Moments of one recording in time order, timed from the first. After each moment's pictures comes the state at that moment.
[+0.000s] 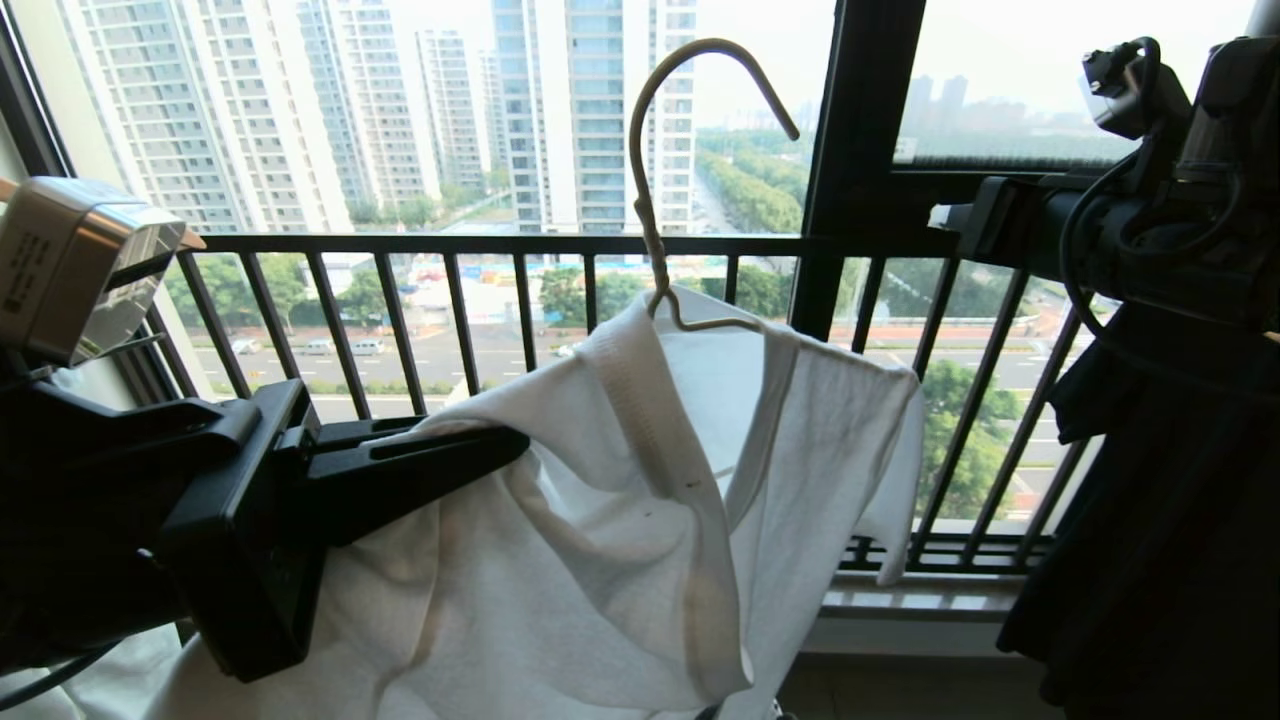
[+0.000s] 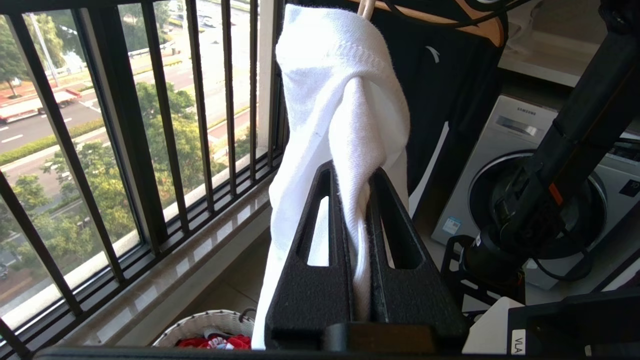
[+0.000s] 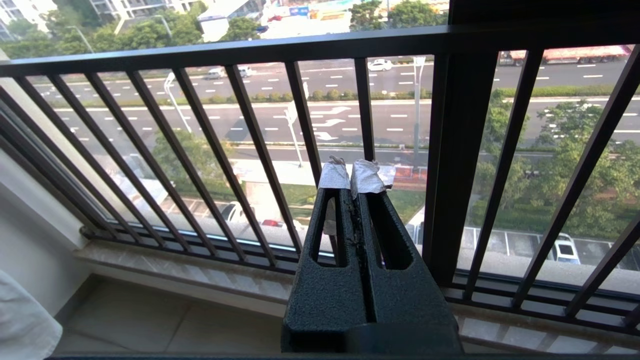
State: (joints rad) left arm -0.57 1.16 -0.62 -0.67 -0.56 -0.20; right arm 0.21 1.61 -1.29 -0.28 0.01 0.20
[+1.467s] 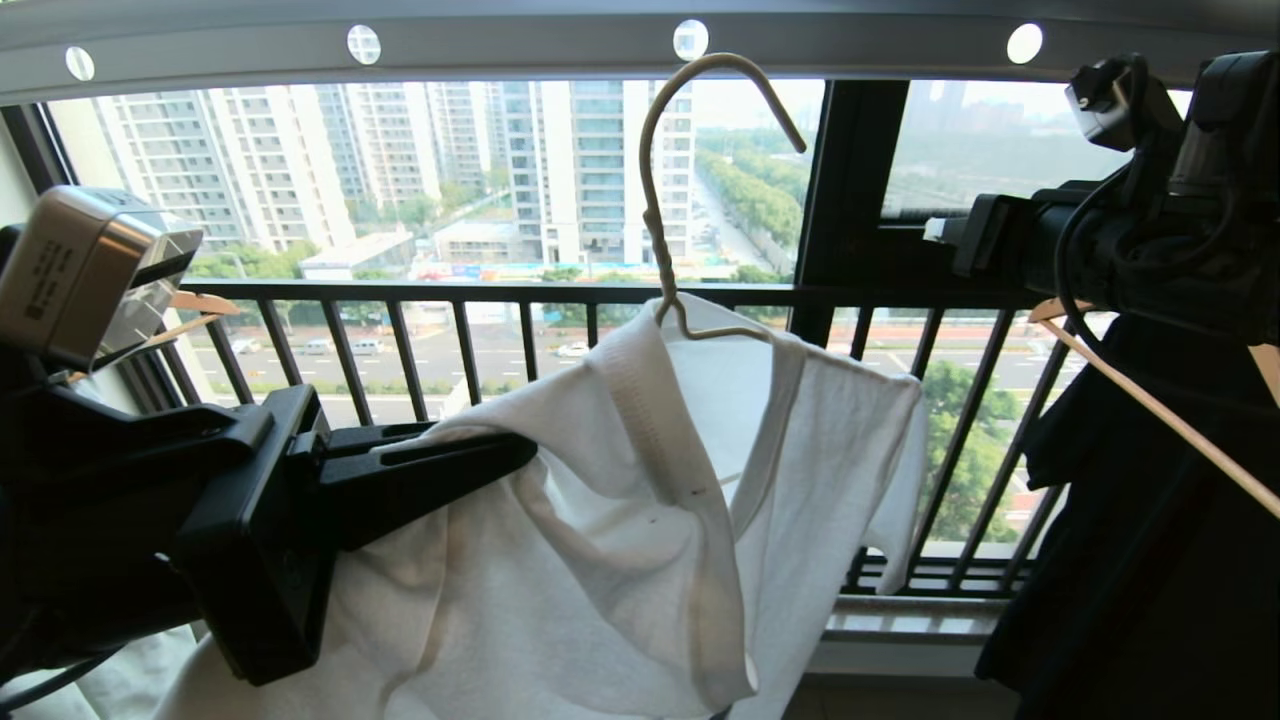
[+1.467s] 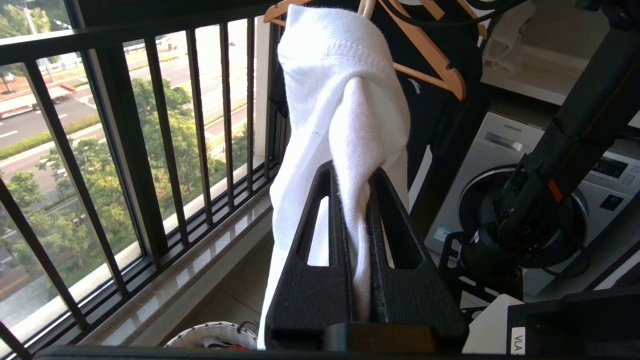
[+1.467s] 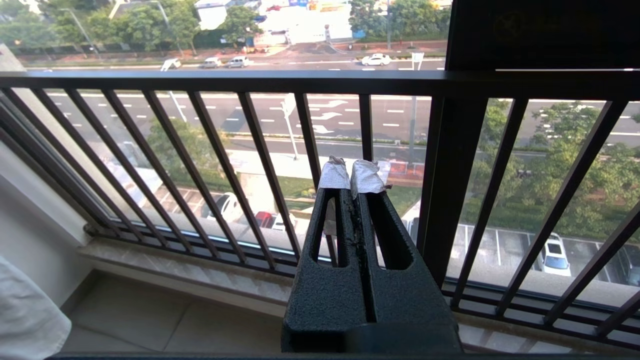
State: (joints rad) left arm -0.58 1.17 -0.62 -0.66 -0.56 -0.20; right arm 0.22 1.61 -1.27 -0.28 0.01 0.17
